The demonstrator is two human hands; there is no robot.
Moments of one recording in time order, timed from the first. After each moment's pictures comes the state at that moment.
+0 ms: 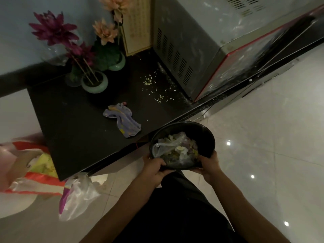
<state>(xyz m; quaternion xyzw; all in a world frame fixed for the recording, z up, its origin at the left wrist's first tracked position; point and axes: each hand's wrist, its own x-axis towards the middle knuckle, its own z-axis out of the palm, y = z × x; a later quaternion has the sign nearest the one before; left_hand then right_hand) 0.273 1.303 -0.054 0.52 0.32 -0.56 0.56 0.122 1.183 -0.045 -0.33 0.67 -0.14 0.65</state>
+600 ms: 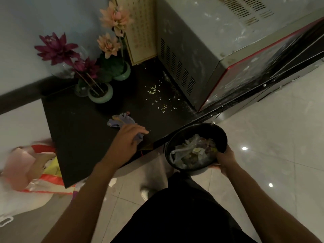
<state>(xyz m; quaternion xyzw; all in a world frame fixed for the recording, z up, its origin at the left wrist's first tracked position) 0.408 1.313 -0.008 0.79 -0.47 -0.22 0.32 0.119 1.089 -0.070 -0.40 0.67 -0.09 0.61</state>
